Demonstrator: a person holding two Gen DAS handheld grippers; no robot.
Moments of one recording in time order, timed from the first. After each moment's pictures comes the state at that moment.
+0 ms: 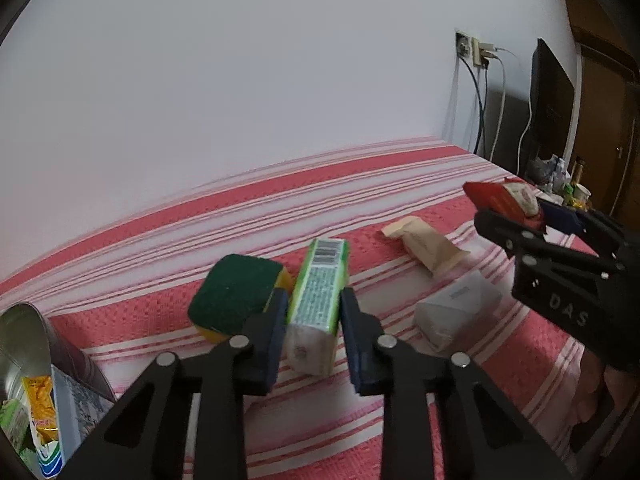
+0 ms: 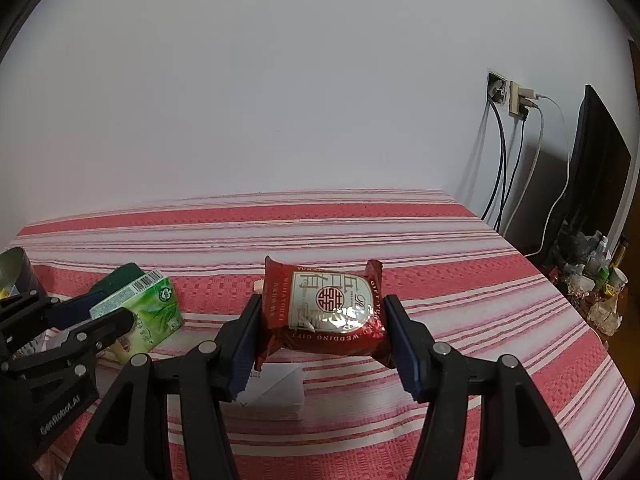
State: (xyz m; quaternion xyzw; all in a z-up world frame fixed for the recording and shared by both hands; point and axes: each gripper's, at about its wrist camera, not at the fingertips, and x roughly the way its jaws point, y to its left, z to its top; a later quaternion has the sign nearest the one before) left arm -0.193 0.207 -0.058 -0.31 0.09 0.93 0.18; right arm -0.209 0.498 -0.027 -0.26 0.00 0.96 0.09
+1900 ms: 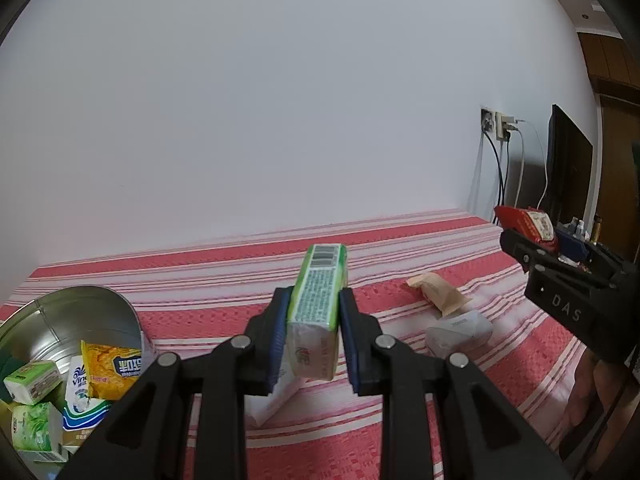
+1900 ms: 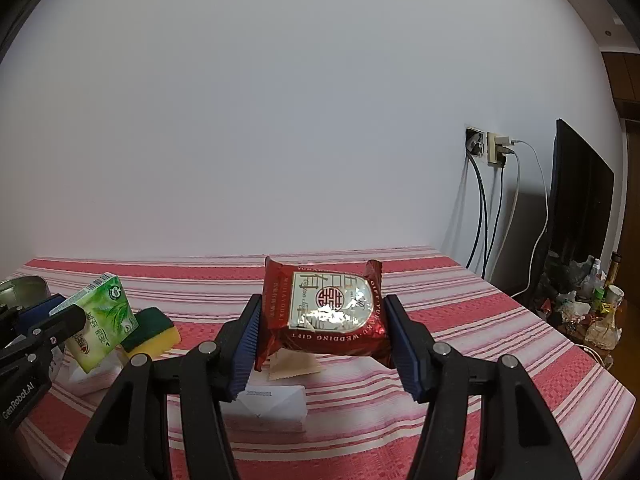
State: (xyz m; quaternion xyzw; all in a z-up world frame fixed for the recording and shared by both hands) left arm -0.142 0.169 -0.038 -0.19 0.03 0.97 0.11; right arm -0.165 0.492 -0.008 -0.14 0.00 0.99 0.08
